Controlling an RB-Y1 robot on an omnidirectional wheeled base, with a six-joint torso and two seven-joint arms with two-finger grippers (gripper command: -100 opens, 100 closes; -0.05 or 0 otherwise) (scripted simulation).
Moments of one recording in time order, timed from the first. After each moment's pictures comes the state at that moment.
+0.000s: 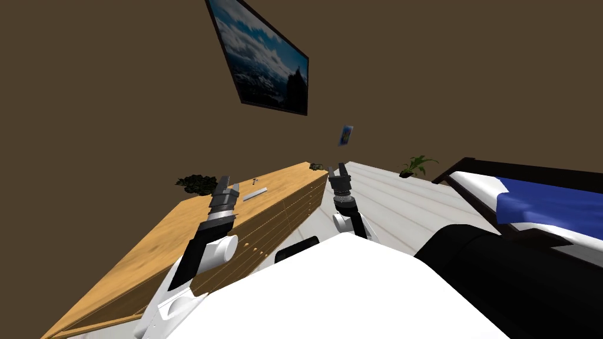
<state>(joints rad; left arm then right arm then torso) 0.26 0.20 0.06 -2.14 0.11 -0.23 -0.13 0.47 -0.01 0.00 -2.30 0.12 -0.64 -0.12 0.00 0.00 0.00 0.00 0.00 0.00</state>
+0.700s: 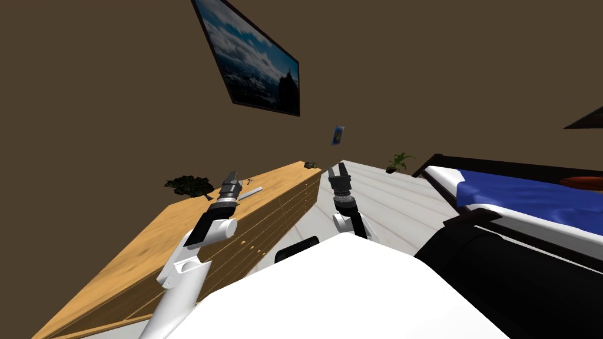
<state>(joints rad) 0.03 0.31 0.10 -1.94 0.19 -0.03 -0.13 0.47 -0.01 0.00 -2.30 0.12 -0.64 -0.12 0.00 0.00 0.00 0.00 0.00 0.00</state>
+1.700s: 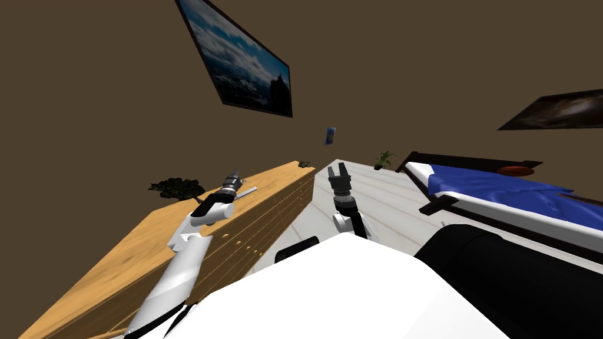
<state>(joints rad) -0.22 0.41 0.15 -1.69 0.26 0.24 -0.12 0.47 -0.01 0.00 -2.30 0.12 -0.64 -0.12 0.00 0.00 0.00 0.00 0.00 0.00</state>
